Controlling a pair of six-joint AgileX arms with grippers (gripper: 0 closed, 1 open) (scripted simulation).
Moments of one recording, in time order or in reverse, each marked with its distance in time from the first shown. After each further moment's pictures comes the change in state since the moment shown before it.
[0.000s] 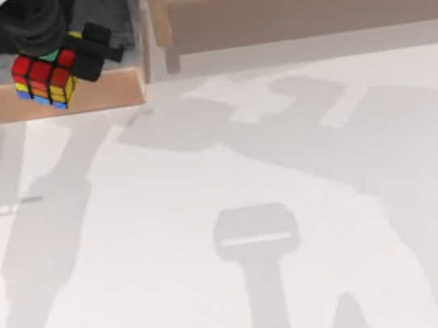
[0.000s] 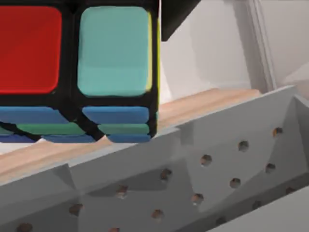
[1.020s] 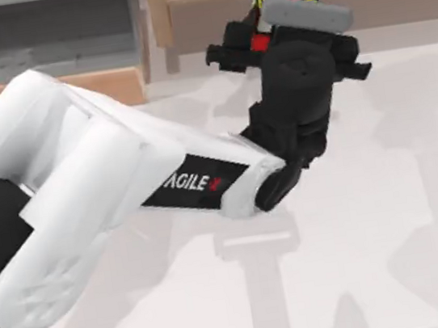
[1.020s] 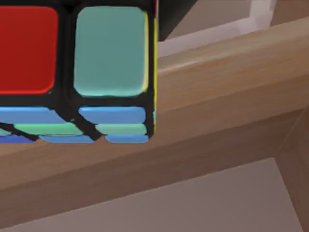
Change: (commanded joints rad) left arm -0.545 0.273 -0.361 1.684 -0.398 0.066; right arm 0.000 0.000 0.000 0.000 0.000 0.000
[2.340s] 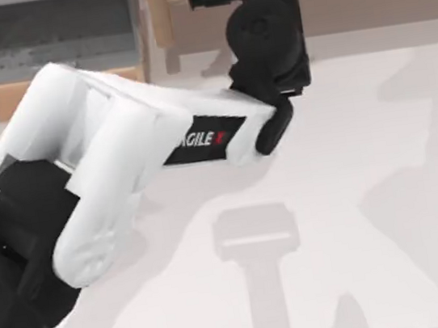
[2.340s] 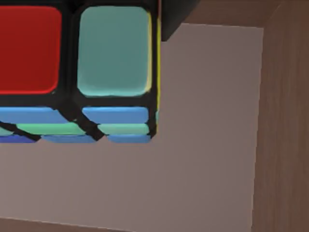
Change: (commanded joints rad) left arm 0.114 0.213 0.341 0.316 0.071 -0.049; right arm 0.000 0.000 0.000 0.000 0.000 0.000
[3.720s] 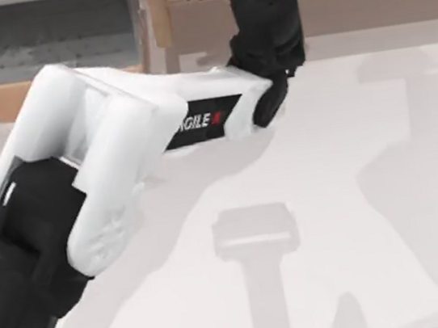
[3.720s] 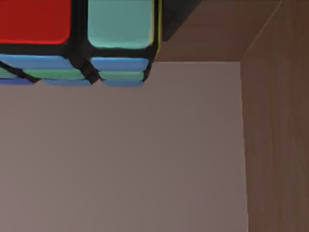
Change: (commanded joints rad) left arm 0.037 0.080 0.180 -0.249 -0.030 0.000; right arm 0.000 0.000 0.000 0.000 0.000 0.000
